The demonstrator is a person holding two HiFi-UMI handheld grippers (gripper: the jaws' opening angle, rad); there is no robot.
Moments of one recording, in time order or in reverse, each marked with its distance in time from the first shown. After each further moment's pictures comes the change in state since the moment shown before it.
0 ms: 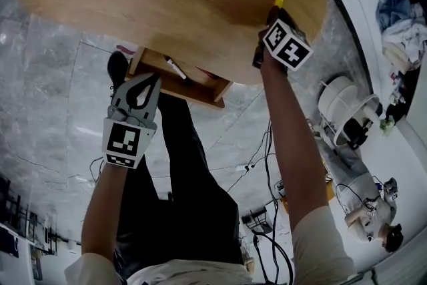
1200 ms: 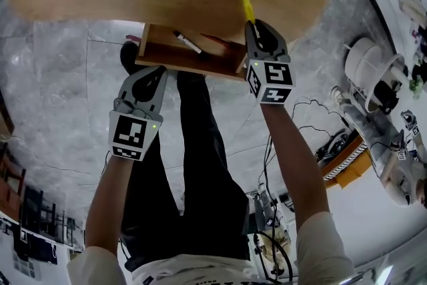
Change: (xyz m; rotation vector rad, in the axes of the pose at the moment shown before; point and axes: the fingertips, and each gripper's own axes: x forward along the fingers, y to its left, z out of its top) left arm -0.020 -0.022 -0.055 0.128 0.094 -0.122; right arm -0.127 0.083 -0.132 -0.210 -0.060 0.241
